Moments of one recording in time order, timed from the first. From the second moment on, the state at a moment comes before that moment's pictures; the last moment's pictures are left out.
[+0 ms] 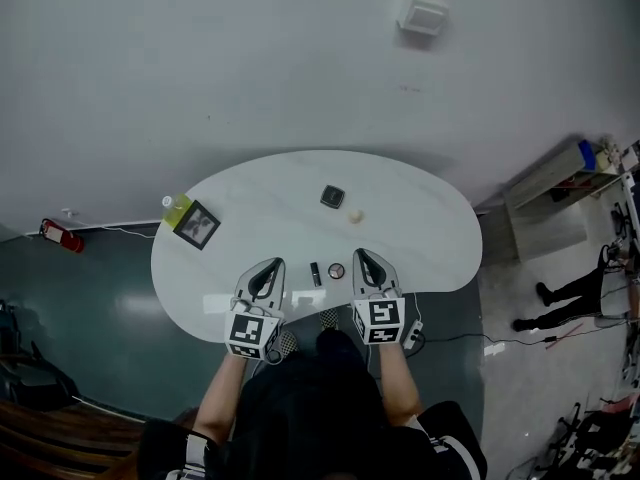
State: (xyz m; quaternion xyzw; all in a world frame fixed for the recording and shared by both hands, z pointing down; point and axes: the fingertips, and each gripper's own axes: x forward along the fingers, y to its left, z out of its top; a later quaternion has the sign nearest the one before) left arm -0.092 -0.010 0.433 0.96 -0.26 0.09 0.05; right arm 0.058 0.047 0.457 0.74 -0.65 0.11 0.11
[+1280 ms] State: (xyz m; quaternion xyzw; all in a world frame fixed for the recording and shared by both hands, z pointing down) left arm -0.092 -0.001 0.429 0.98 -0.20 0.08 0.05; right arm 0.057 0.082 0.448 0.78 -0.60 0.10 0.13
